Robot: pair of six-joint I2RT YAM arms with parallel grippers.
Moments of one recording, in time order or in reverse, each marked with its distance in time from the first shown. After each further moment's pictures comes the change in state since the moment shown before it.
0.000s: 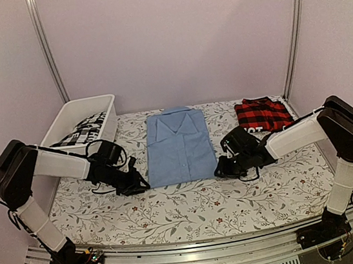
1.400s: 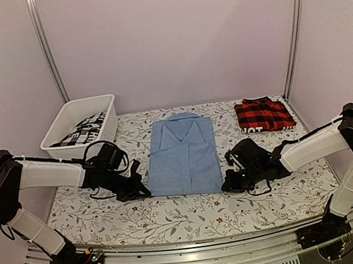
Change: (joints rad) left arm -0.105 -0.138 -0.052 -0.064 -0.023 -0.027; right arm 0.092 -0.160 -0.181 0.017 -0.023 0.060
